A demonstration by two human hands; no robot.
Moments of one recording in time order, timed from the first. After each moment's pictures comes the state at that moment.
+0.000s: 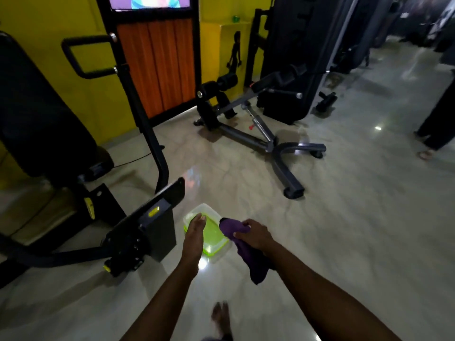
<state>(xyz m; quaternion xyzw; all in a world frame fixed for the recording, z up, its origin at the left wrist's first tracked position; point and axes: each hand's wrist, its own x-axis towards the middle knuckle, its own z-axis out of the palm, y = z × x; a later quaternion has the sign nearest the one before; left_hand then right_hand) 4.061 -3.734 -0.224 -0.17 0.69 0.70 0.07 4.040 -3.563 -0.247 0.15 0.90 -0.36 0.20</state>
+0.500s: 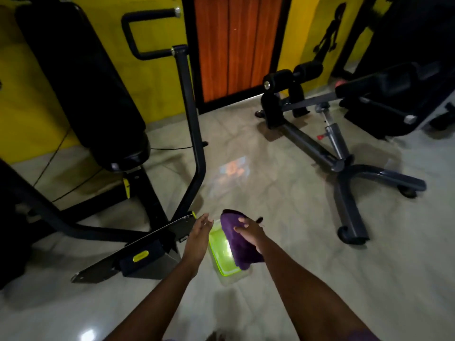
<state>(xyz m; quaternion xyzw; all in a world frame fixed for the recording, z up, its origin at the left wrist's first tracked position) 3.854 -3.704 -0.245 -0.31 0.68 0.67 0.02 3.762 -3.573 -0.311 0.04 0.87 -0.37 0.33</state>
